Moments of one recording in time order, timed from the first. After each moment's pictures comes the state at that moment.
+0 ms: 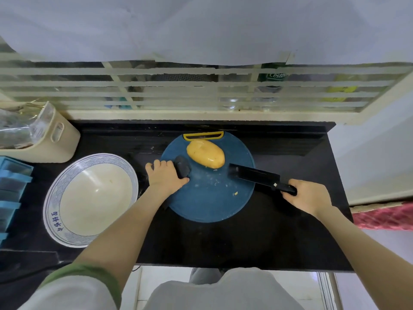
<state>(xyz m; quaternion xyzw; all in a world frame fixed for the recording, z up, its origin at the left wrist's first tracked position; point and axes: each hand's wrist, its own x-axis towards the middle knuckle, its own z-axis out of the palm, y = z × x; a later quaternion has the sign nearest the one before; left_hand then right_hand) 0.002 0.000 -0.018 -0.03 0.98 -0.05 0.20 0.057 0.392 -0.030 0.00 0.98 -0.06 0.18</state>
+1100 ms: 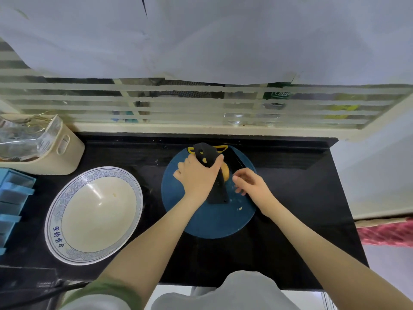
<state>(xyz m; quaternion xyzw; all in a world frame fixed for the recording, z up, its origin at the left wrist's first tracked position) -0.017 0.081 0.020 -0.22 0.93 0.28 0.00 0.015 0.244 0.003 0.06 0.76 -0.62 0.19</state>
